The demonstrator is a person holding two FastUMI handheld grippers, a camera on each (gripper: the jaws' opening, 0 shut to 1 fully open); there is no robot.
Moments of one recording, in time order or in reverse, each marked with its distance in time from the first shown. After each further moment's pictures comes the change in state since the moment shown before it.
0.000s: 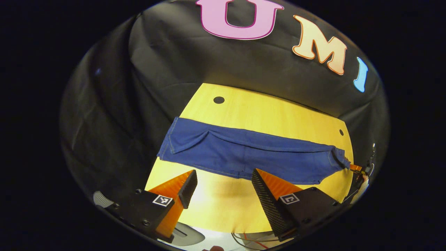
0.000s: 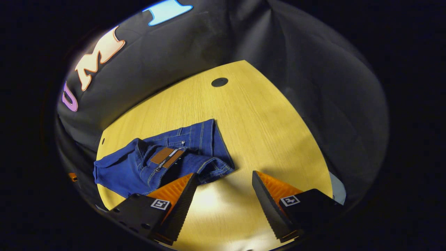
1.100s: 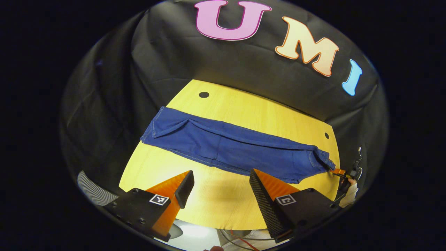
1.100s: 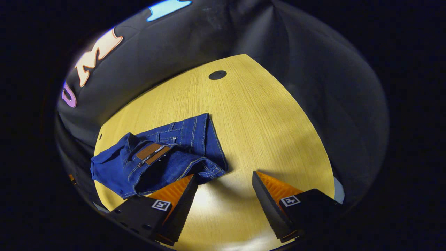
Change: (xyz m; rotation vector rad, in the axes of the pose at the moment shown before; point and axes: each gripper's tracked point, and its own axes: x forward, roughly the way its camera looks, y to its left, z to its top) left arm 0.002 -0.021 0.008 -0.037 -0.014 -0.098; right arm 0.025 -0.005 -0.008 -0.037 0.048 -0.001
